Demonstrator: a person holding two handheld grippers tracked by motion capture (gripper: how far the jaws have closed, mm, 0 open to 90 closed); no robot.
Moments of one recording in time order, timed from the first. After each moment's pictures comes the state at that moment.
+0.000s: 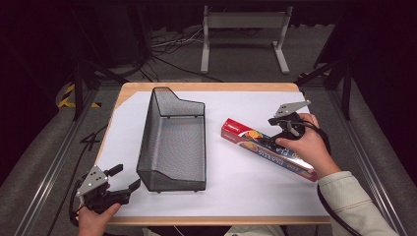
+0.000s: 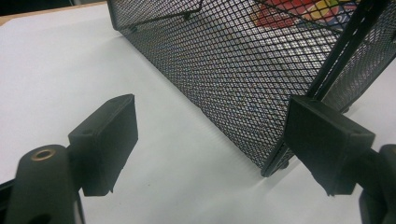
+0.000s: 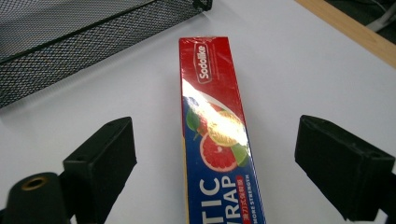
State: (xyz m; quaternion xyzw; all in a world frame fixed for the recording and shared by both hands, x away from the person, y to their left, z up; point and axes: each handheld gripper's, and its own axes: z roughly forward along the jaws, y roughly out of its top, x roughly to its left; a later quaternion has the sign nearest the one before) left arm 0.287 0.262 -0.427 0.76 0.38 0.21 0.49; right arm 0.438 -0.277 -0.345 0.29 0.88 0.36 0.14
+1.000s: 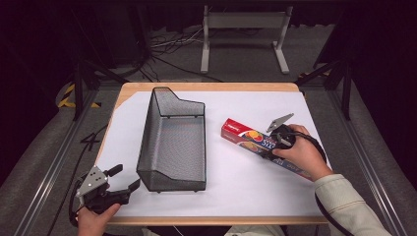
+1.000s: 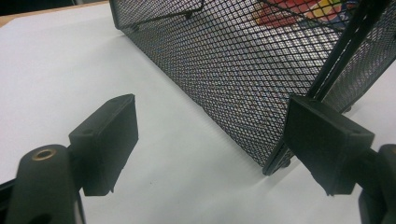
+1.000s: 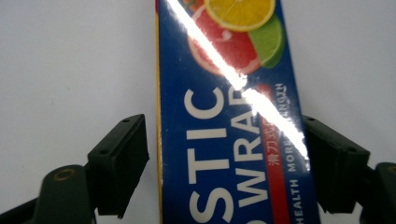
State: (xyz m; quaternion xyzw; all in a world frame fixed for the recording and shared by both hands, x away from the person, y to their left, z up) left arm 0.286 0.263 -0.427 0.76 0.38 0.21 0.49; right arm 0.449 -0.279 -0.408 0.30 0.92 0.24 0.09
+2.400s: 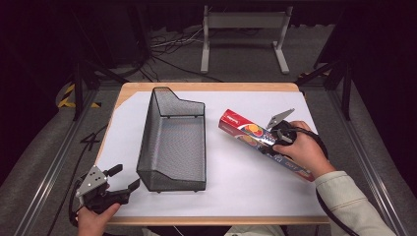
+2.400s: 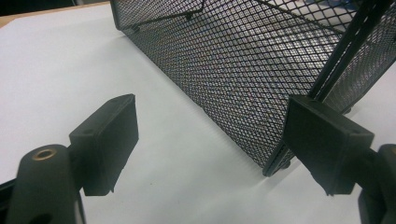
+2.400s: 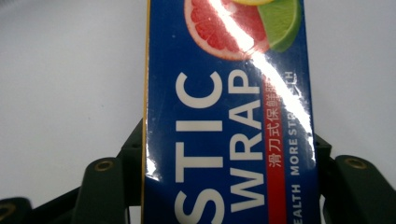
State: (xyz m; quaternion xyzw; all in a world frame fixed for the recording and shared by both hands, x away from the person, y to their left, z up) left arm 0.286 0.263 -0.427 0.75 0.38 0.21 0.49; right arm 0.443 -0.272 -0.379 0.29 0.92 0.25 0.10
